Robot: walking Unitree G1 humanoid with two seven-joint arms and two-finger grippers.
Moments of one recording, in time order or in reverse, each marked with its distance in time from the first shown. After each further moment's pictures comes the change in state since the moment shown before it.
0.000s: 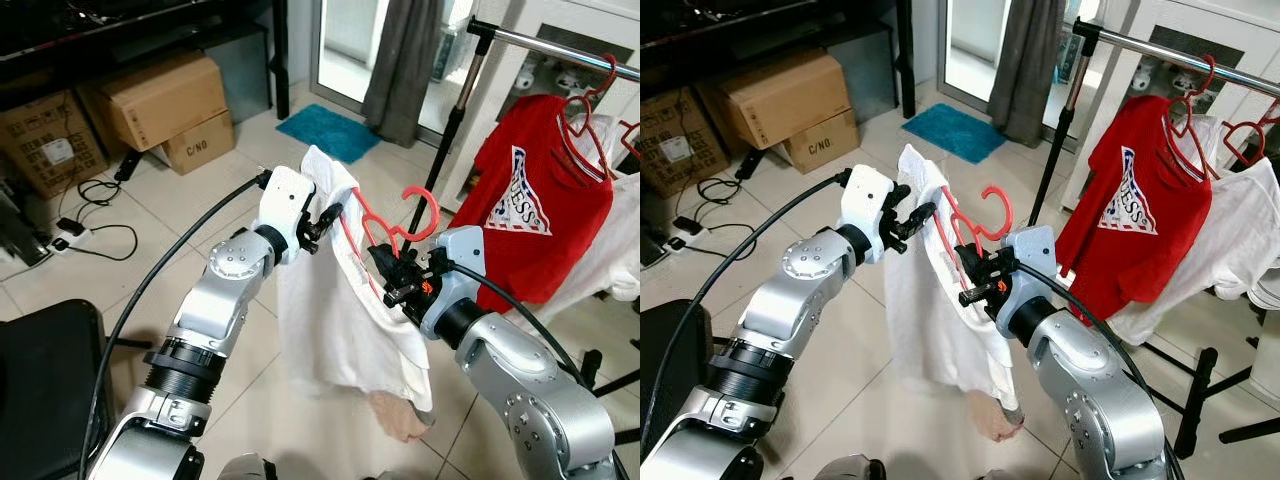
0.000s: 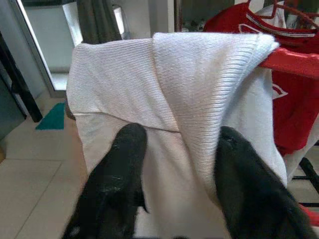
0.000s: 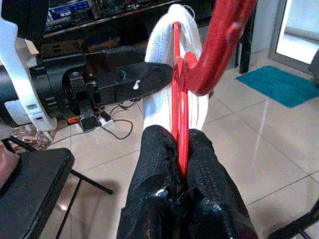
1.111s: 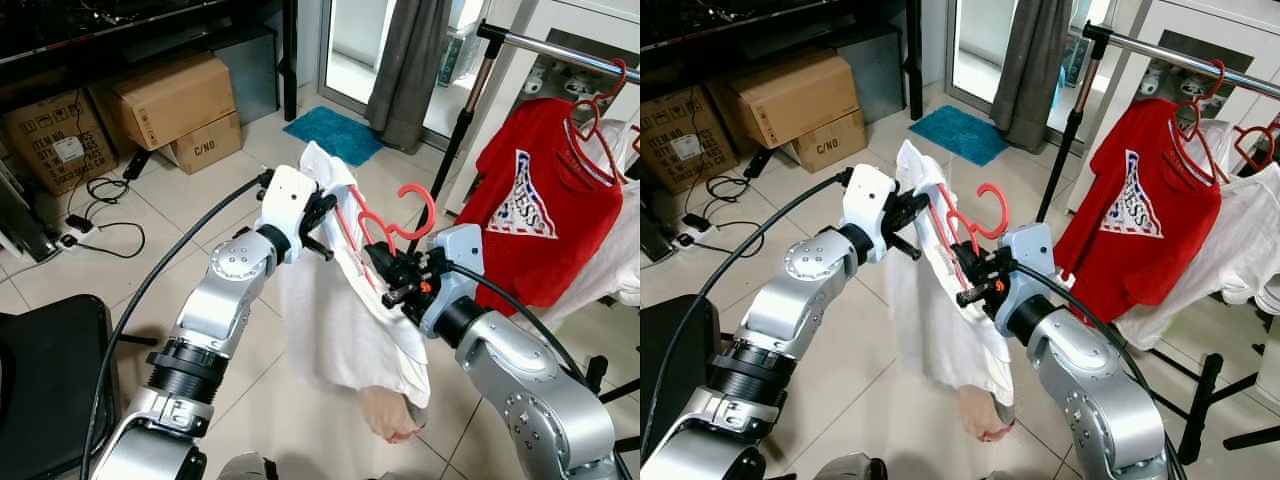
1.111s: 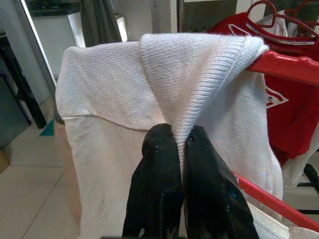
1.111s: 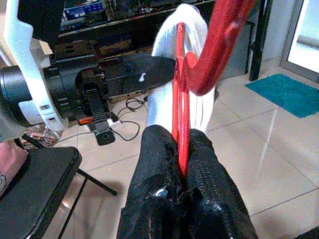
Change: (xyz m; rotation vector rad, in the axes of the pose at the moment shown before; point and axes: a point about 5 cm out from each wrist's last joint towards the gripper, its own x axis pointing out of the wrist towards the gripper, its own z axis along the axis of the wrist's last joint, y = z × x) left arm 0.001 -0.001 0.002 0.012 -0.031 -0.003; right arm 0.000 0.002 0.002 -0.024 -0.015 0.031
